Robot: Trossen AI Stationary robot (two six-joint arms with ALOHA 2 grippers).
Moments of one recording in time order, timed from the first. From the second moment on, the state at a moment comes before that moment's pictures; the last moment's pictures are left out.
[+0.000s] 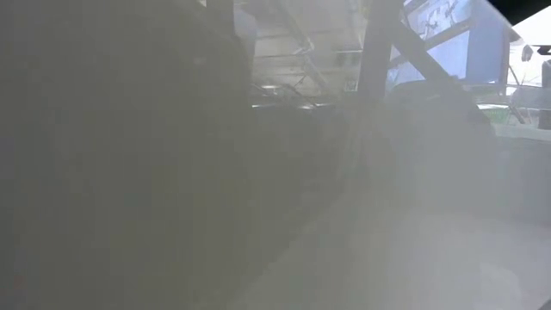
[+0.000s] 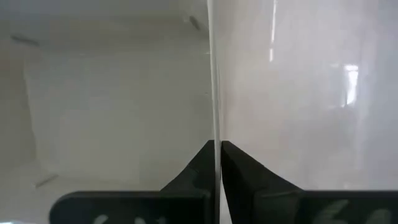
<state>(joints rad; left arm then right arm) -0.43 1.24 1.30 -1.48 -0.59 -0.40 0.54 1.83 1.00 0.04 1.04 0.33</state>
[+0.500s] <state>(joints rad) 0.12 1.06 1.10 -1.17 -0.49 0.23 0.54 1.83 1.00 0.04 1.04 0.34</state>
